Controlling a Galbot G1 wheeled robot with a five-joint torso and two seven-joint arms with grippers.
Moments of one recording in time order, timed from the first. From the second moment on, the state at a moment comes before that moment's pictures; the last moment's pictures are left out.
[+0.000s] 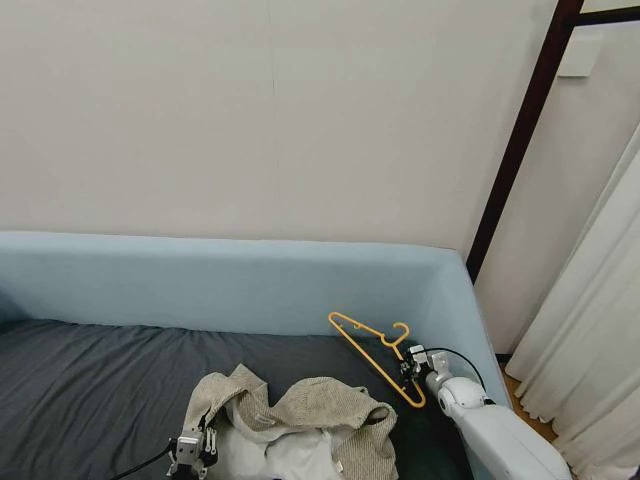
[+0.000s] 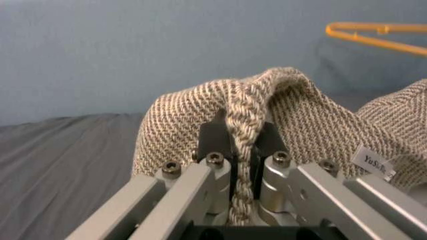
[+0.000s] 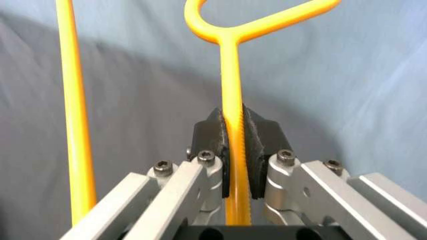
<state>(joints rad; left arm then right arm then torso) 1.51 -1.09 -0.34 -1.70 -0.26 -0.26 -0.23 -0.56 1.09 -0.18 0.97 0.54 -0.08 -0.06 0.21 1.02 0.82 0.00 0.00</state>
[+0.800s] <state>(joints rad) 1.55 -1.00 -0.37 -1.79 -0.32 -0.26 -0.23 -1.12 0.81 0.08 1.62 0.00 0.22 0.15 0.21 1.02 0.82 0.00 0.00</state>
